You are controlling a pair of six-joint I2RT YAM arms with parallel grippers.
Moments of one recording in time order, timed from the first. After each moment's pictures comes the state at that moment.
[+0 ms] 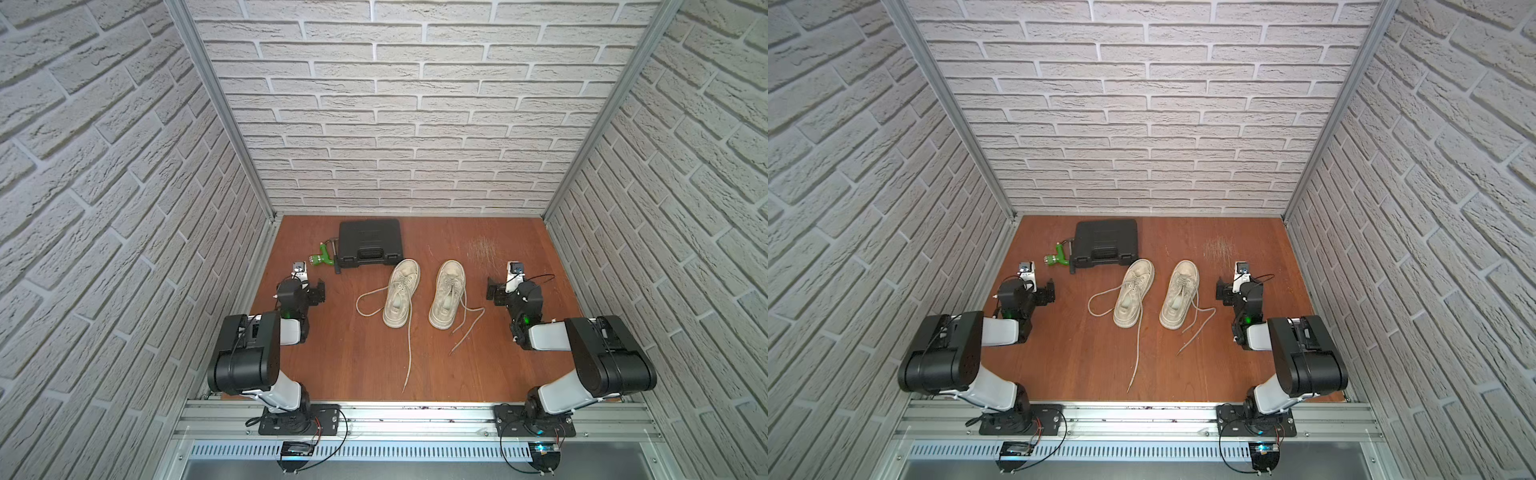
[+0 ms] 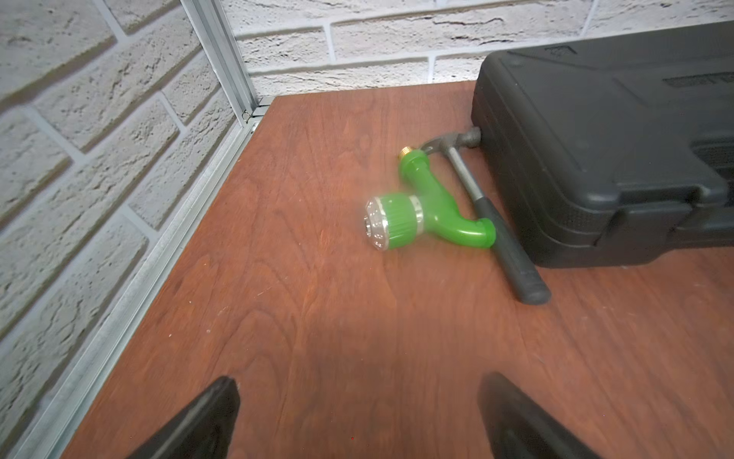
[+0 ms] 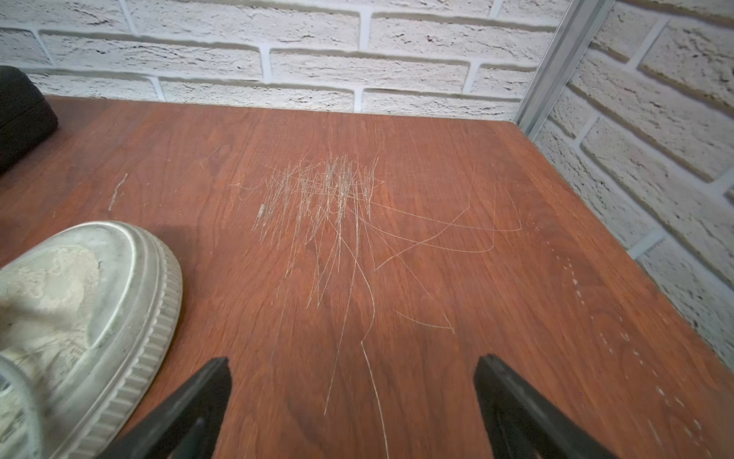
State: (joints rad) left arm 0.08 1.55 0.38 0.75 -0.06 0.11; right arm -0.01 1.55 0.34 0.83 0.12 -0.02
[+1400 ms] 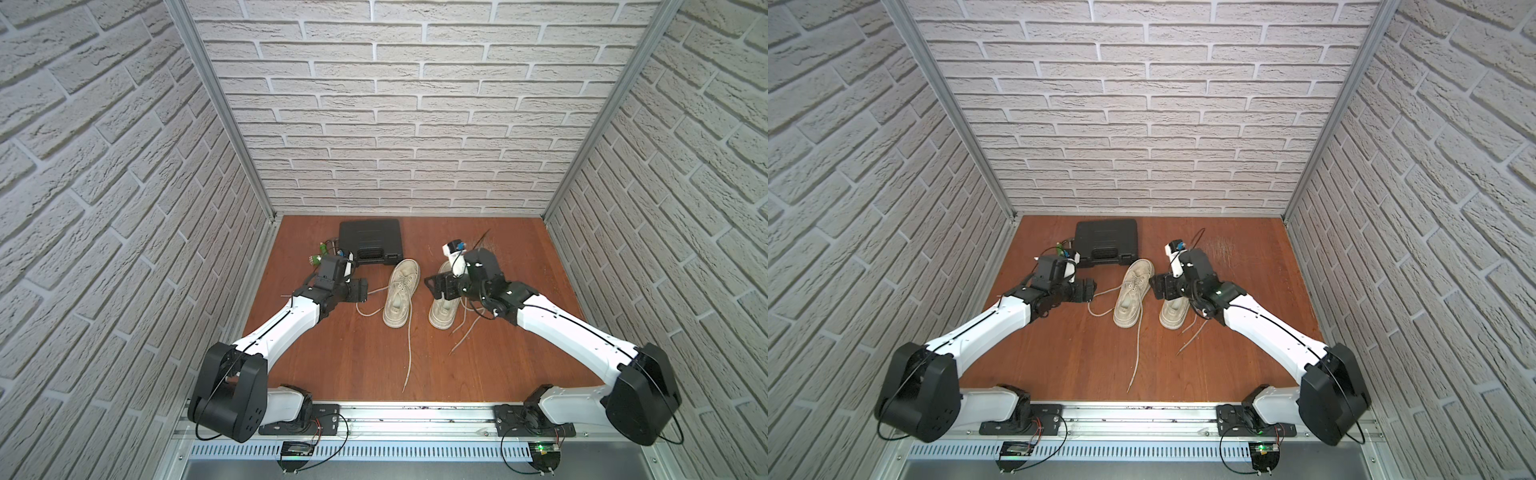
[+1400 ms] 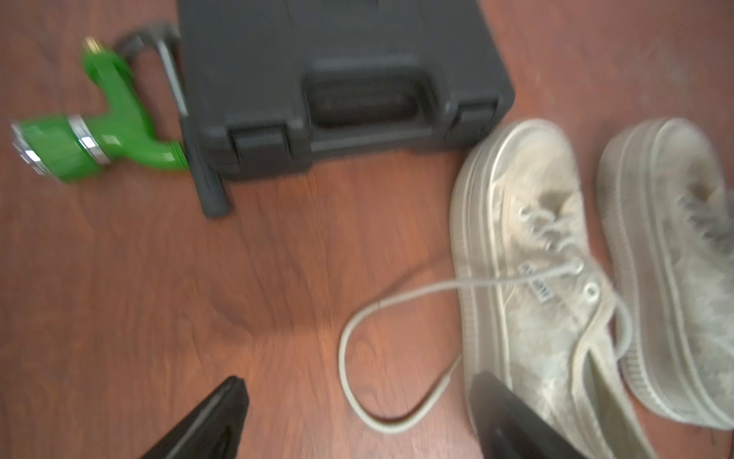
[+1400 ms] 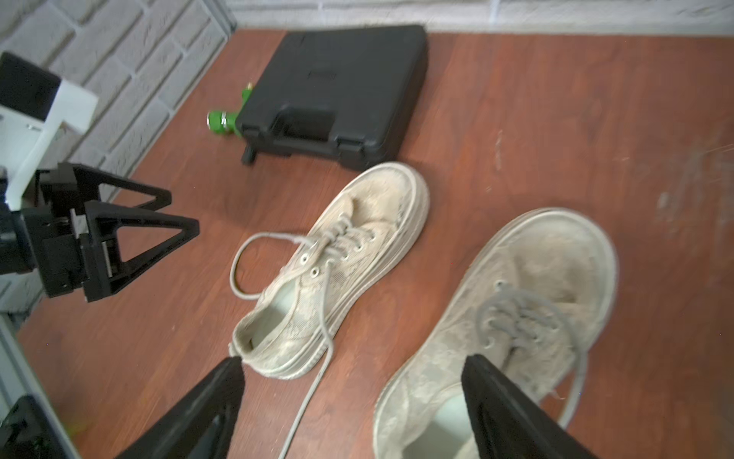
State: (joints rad) left arm -0.36 1.34 0.80 -0.34 0.00 -0.23; right arm 0.58 1.37 1.01 -0.36 -0.05 0.31
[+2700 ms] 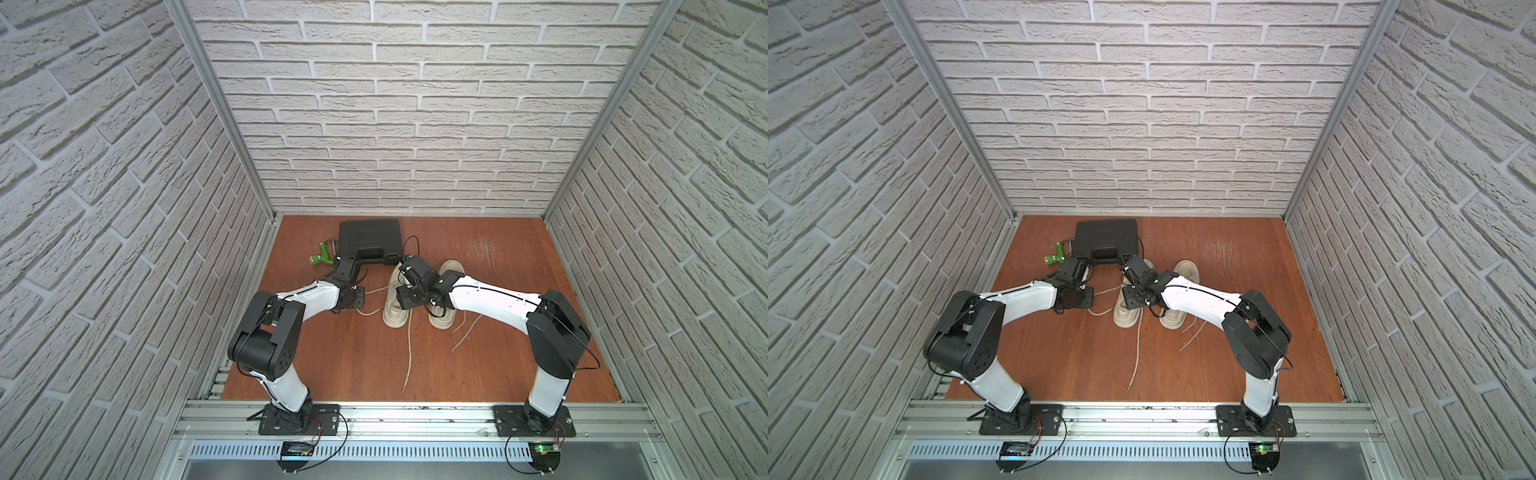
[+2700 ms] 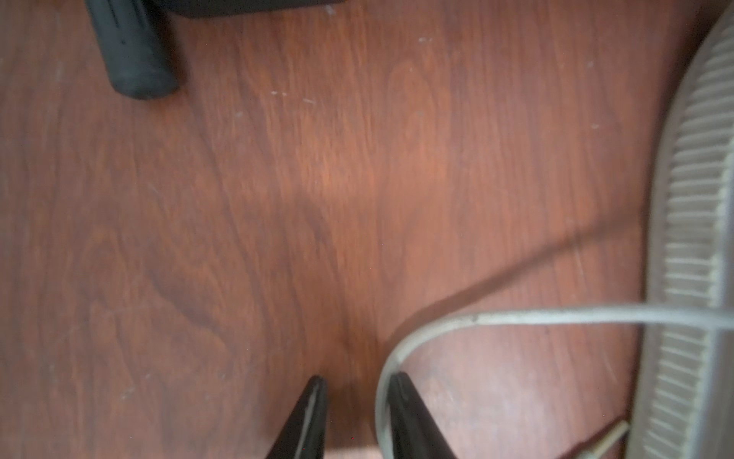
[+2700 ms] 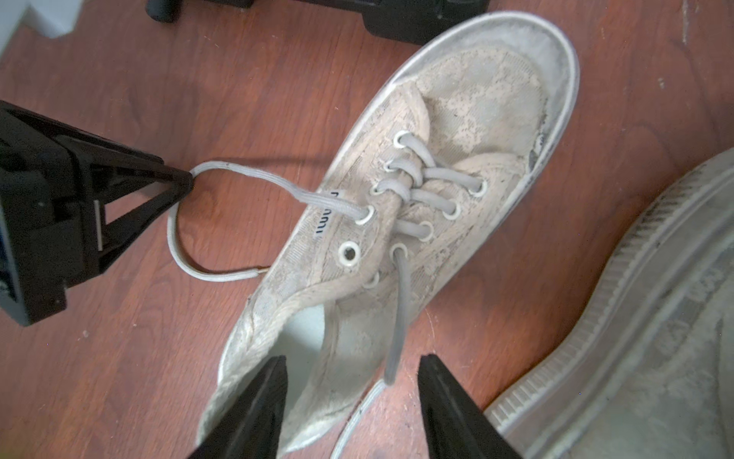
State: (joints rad) left arm -0.37 1.68 0.88 -0.32 -0.07 -0.27; right arm 0.76 1.83 1.32 -0.53 0.11 0.44
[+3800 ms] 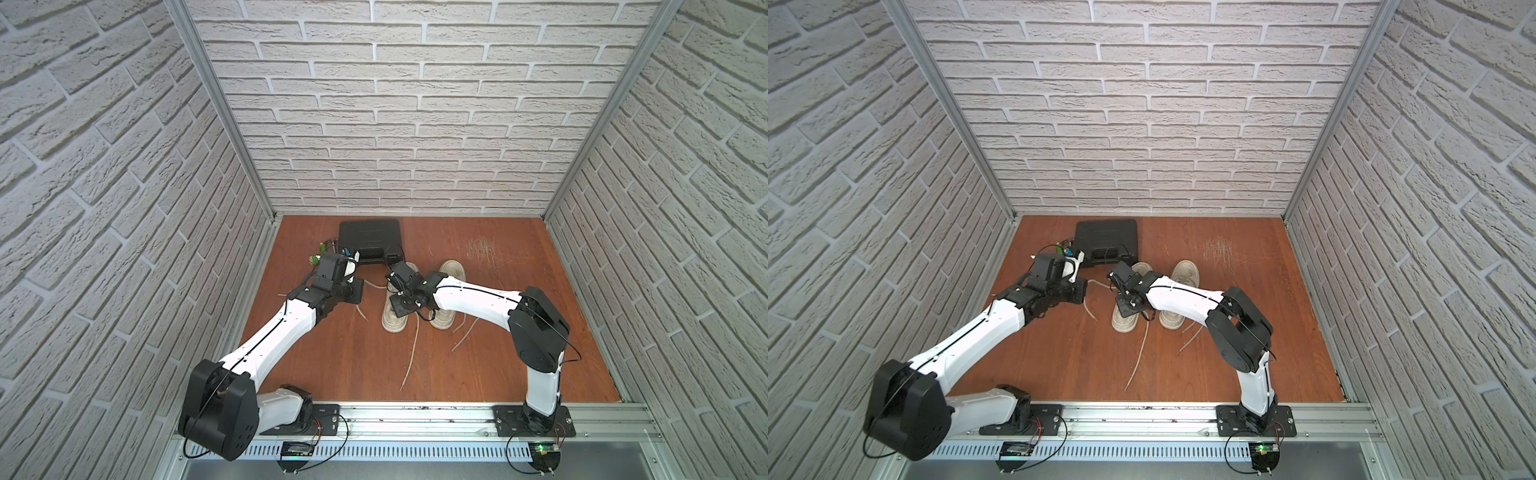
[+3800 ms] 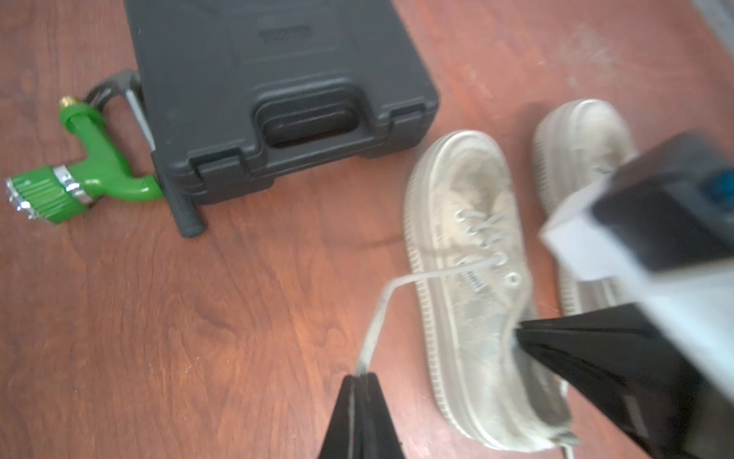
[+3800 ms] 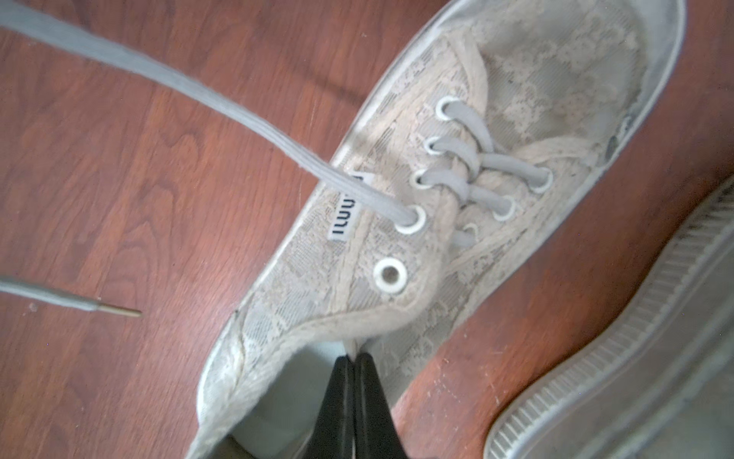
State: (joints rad) left arm -0.39 1.21 0.84 -0.41 0.10 -0.13; right arm 0.83 1.94 1.43 -0.67 0.14 0.42
